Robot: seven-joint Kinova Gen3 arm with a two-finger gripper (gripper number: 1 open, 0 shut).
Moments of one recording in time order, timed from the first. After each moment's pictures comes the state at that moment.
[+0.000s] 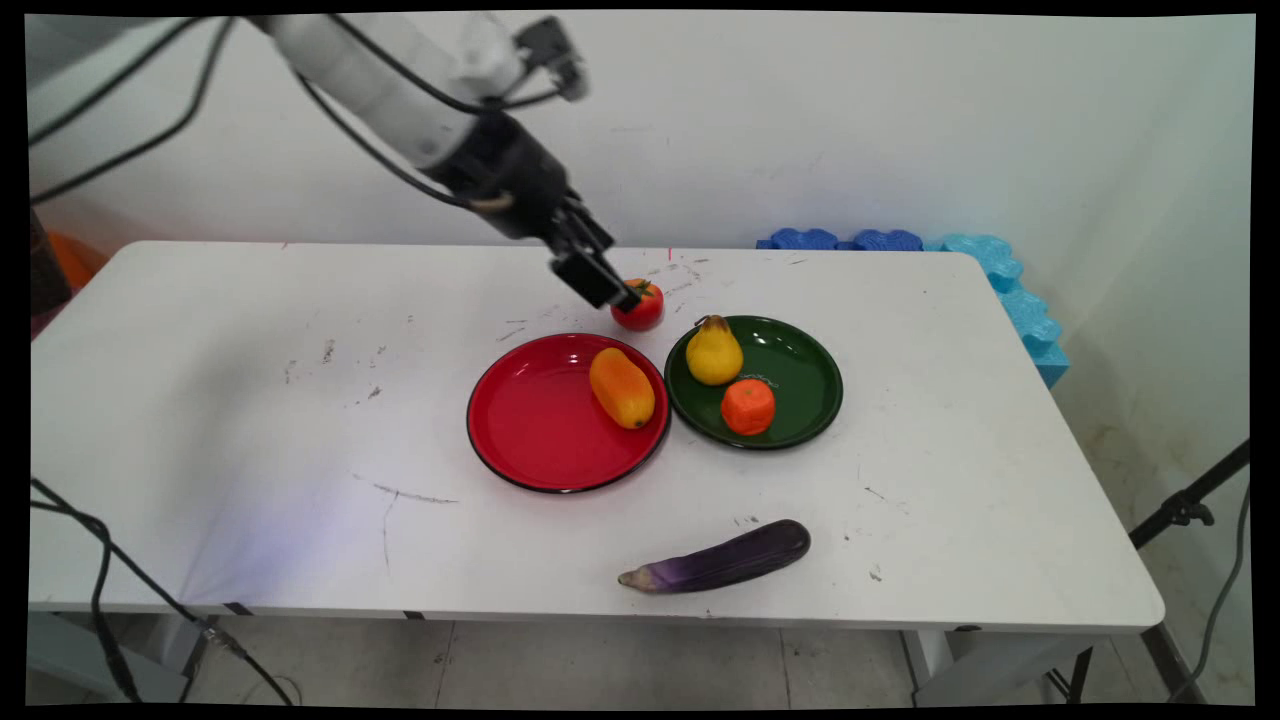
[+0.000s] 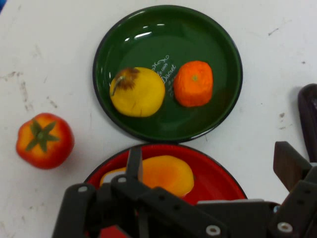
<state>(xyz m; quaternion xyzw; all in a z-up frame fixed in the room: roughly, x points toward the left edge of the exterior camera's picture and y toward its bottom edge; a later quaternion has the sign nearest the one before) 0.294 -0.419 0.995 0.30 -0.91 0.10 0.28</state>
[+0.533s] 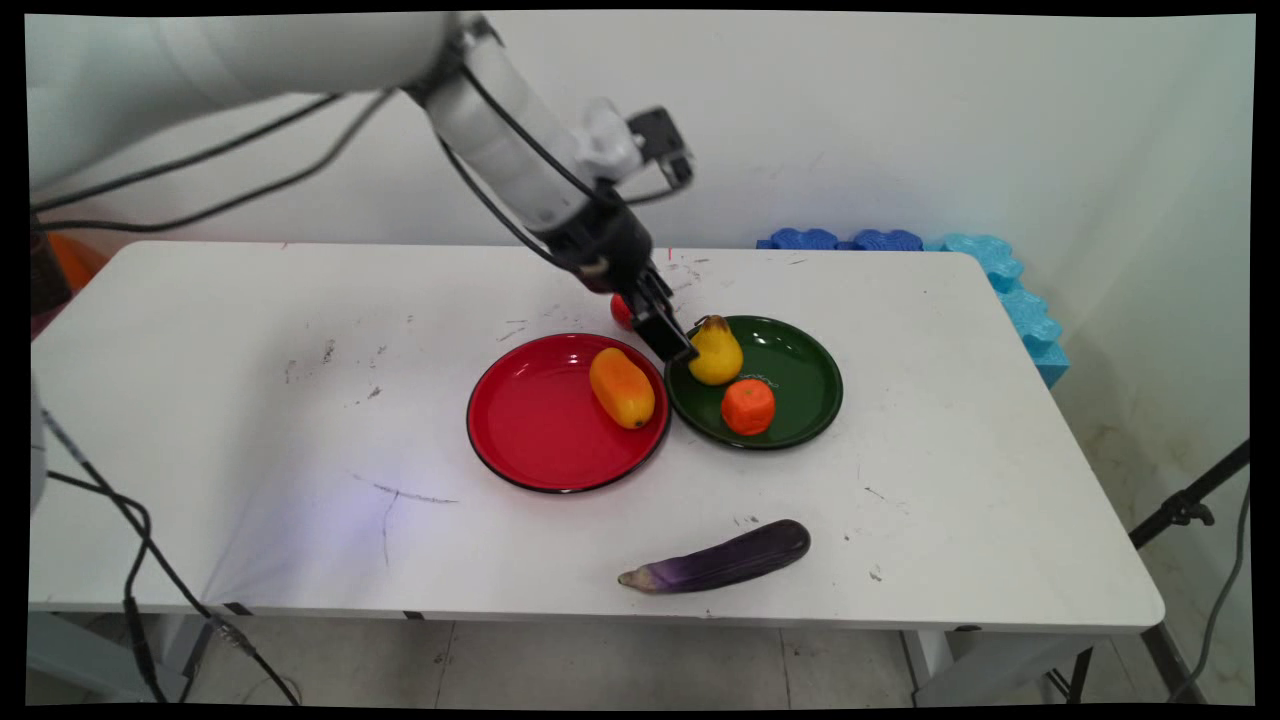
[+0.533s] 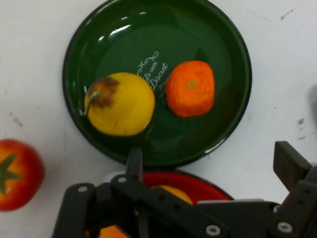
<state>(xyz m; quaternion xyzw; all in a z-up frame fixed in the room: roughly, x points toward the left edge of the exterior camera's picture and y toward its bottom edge) 0.230 -0.455 0.936 0.28 -0.93 0.08 0.24</state>
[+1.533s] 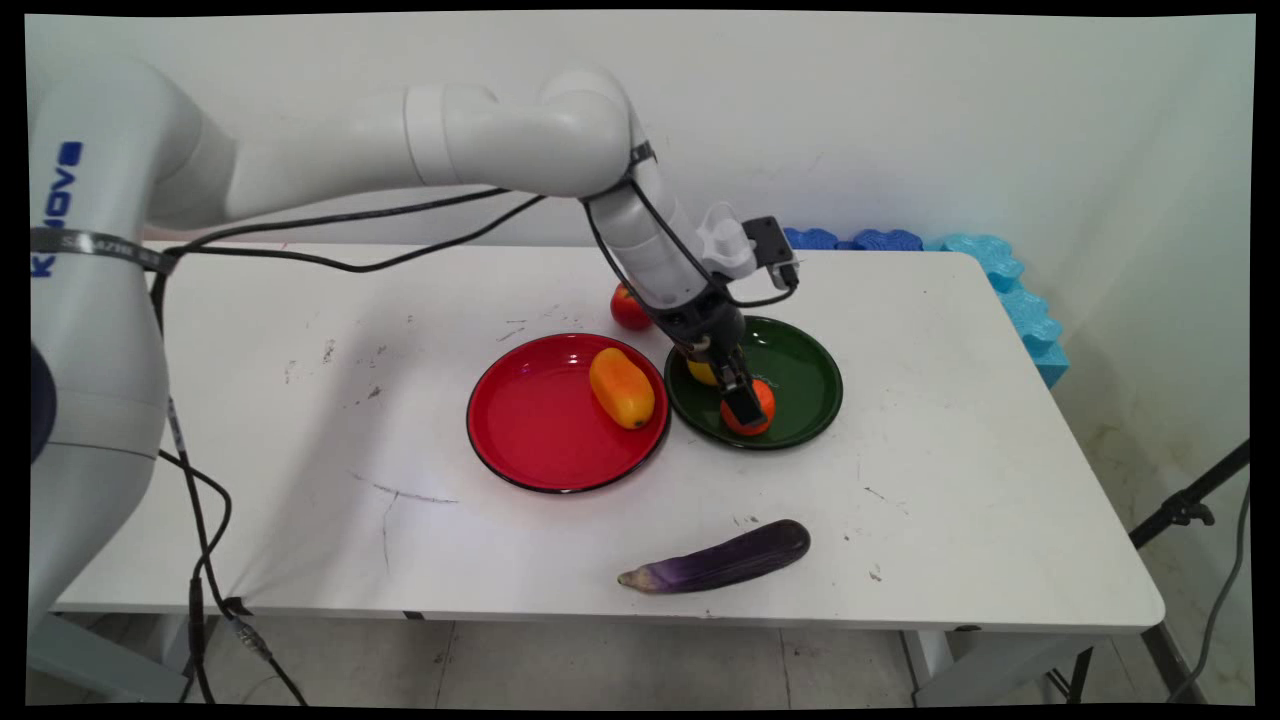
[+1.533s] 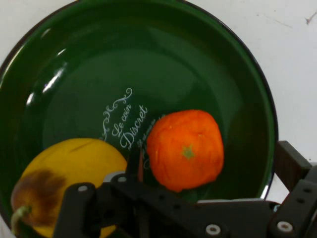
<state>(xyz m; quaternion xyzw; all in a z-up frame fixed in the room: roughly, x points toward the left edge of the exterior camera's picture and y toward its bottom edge) 0.144 -0.510 0.839 0.23 -0.95 0.05 0.21</state>
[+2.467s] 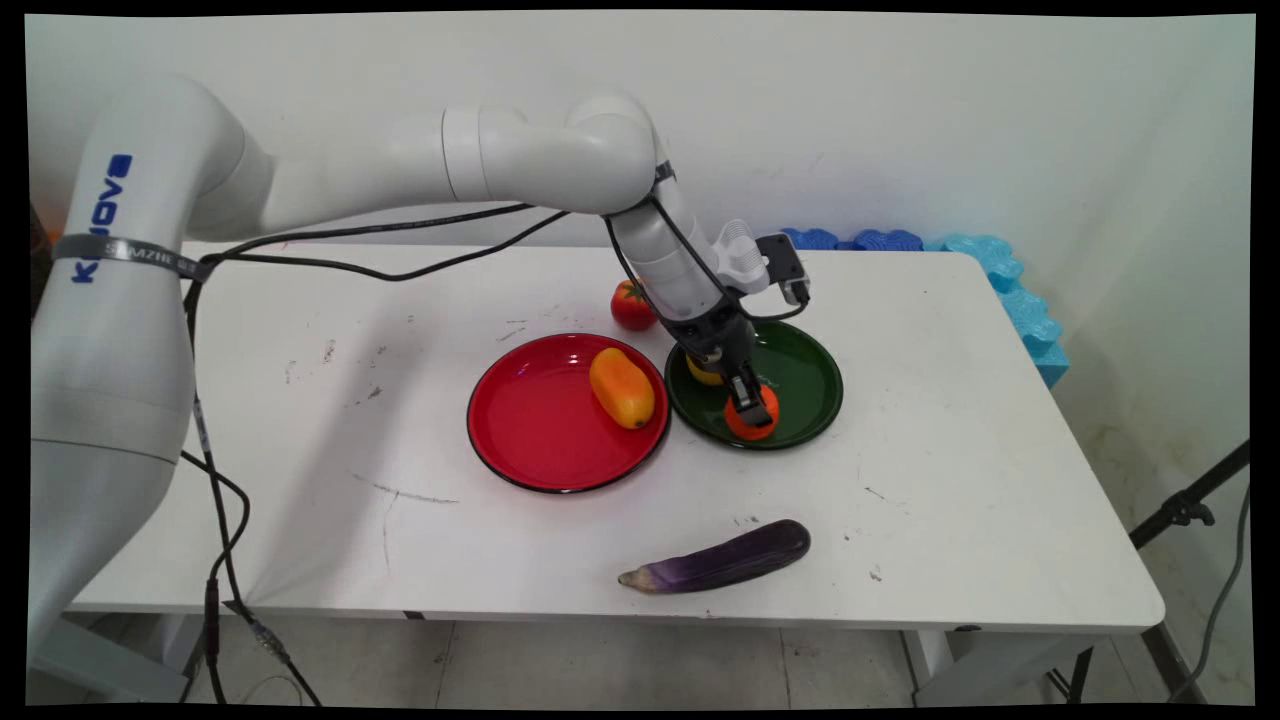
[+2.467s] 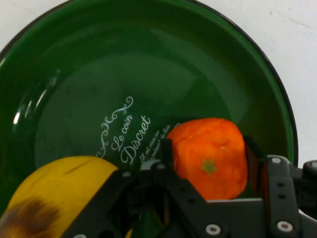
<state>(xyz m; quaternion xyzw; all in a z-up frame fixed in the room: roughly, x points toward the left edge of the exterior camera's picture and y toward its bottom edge) 0.133 -0.524 0.815 0.23 -0.95 0.05 0.21</state>
